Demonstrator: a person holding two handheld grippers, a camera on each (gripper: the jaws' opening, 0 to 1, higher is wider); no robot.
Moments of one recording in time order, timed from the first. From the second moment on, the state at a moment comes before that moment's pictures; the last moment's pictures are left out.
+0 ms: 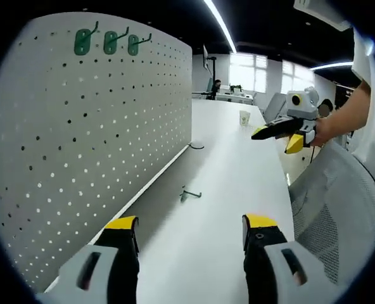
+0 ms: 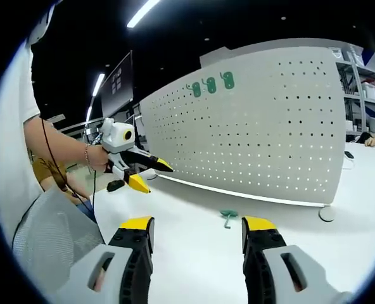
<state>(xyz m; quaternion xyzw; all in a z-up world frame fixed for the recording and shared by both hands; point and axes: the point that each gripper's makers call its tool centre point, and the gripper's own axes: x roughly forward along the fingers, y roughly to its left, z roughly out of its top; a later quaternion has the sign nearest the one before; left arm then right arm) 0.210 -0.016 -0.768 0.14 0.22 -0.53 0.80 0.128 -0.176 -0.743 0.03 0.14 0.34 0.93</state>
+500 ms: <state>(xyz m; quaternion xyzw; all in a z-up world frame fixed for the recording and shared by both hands) 0.214 -0.051 -0.779 0.18 0.24 -0.57 0.76 0.122 -0.180 -0.745 0.03 0.15 0.33 0.93</state>
